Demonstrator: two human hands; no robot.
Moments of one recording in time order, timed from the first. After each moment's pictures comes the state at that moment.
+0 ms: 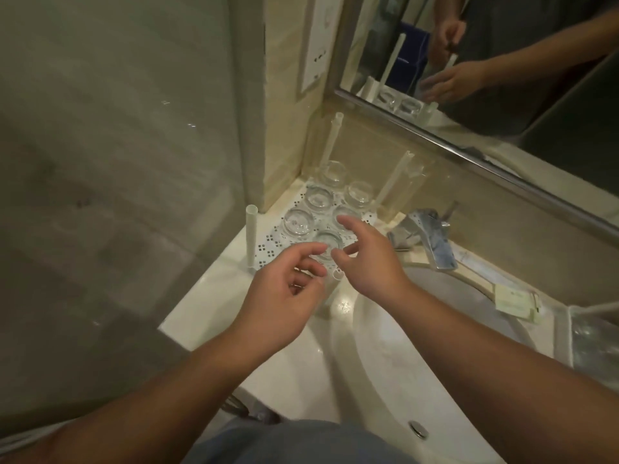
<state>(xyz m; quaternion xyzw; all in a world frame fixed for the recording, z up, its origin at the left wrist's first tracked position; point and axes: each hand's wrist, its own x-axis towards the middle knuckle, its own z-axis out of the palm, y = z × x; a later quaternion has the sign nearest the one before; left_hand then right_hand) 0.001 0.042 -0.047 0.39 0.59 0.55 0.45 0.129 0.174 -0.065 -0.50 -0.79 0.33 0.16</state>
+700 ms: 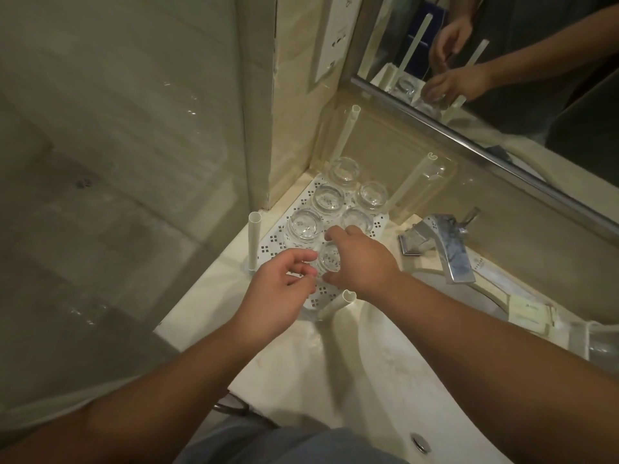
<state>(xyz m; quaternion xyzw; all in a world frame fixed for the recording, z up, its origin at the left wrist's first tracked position) -0.019 0.076 -0.087 0.28 0.65 0.50 0.50 0.100 0.208 -0.093 -0.44 -0.88 0.14 -0.10</state>
